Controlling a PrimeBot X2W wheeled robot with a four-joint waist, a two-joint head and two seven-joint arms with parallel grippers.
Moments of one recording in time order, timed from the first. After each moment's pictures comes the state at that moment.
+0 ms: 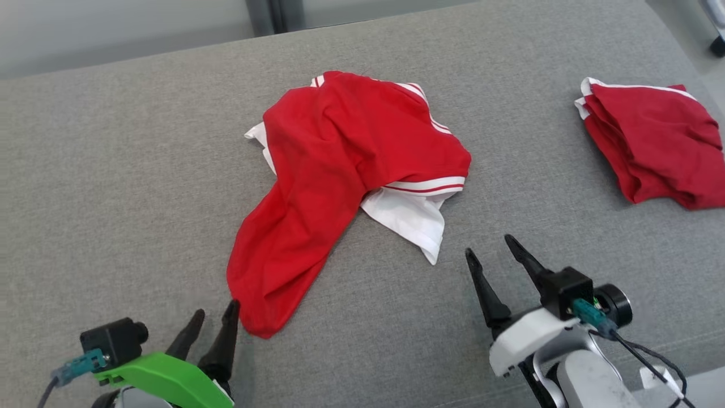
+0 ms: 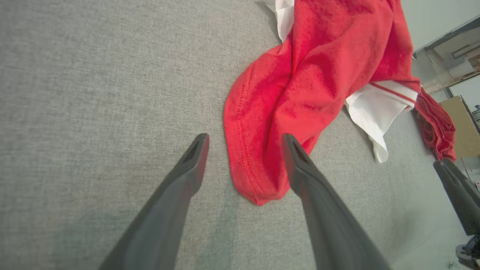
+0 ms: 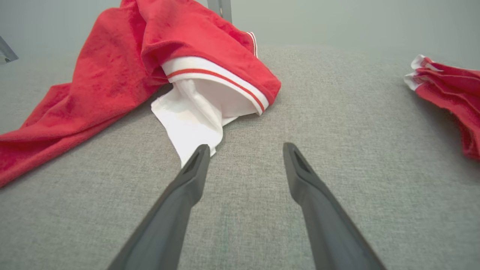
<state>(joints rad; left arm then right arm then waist) -0.09 0.62 -0.67 -0.11 -1.25 0.32 -0.15 -0.13 -0.05 0.19 0.26 0.06 0.13 -0.21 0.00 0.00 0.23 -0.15</state>
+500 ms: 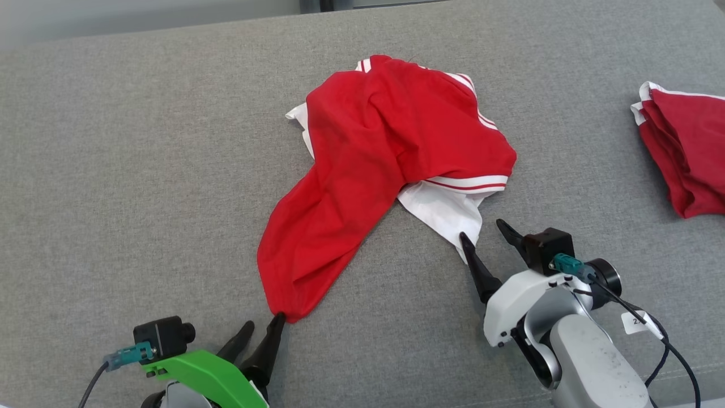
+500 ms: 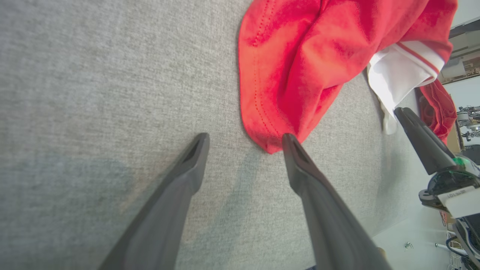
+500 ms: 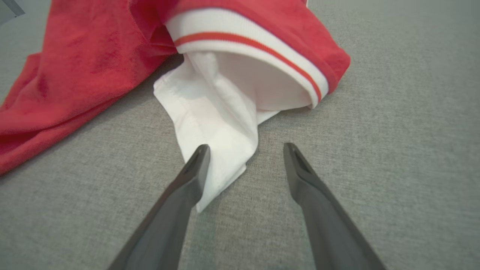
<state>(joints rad) -0.14 0.51 -0.75 0.01 -1.29 0.23 -0.06 -0.30 -0.05 0.21 0.42 0.10 0.13 -0.05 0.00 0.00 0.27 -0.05</state>
